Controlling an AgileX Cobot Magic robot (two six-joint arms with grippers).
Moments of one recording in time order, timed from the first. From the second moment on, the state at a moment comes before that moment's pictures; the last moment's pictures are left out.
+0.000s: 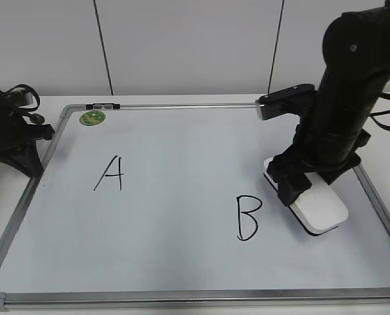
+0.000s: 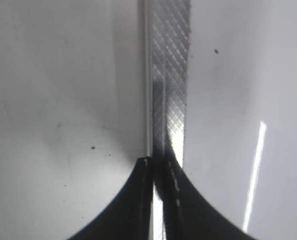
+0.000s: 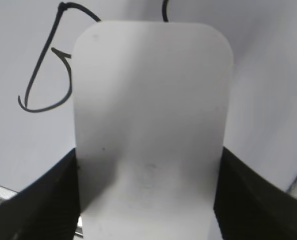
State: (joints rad) left arm 0.03 2.23 -1.61 -0.26 0.99 0.13; right arm 0.39 1.80 -1.26 -0.01 1.00 -0.07
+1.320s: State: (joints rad) left arm 0.03 2.23 -1.61 -0.26 0.98 0.13; right arm 0.60 2.08 -1.46 -0.01 0.98 -0.18
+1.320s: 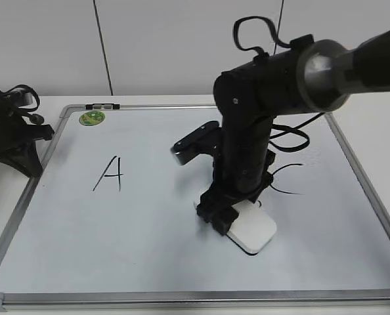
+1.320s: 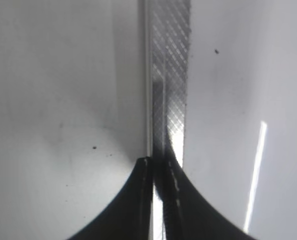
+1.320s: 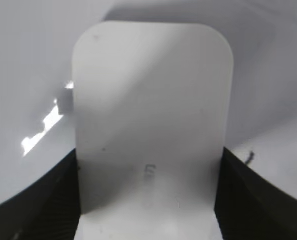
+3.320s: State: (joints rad) left arm 0.03 2.23 -1.61 -0.26 0.98 0.13; right arm 0.53 2.10 -1.46 0.09 0.66 -0.38
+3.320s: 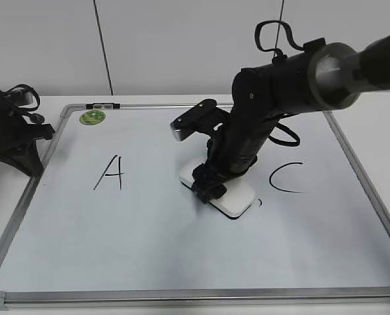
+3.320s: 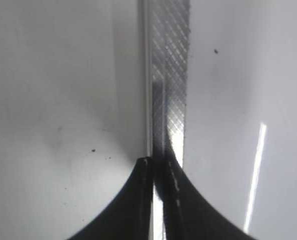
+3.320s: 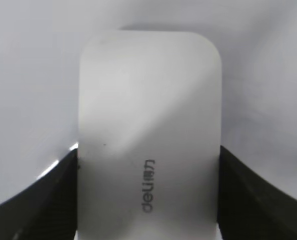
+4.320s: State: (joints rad) left arm 0.03 2.23 -1.61 -0.26 0.98 0.13; right arm 0.46 2.11 -1.48 0.13 0.77 -0.43
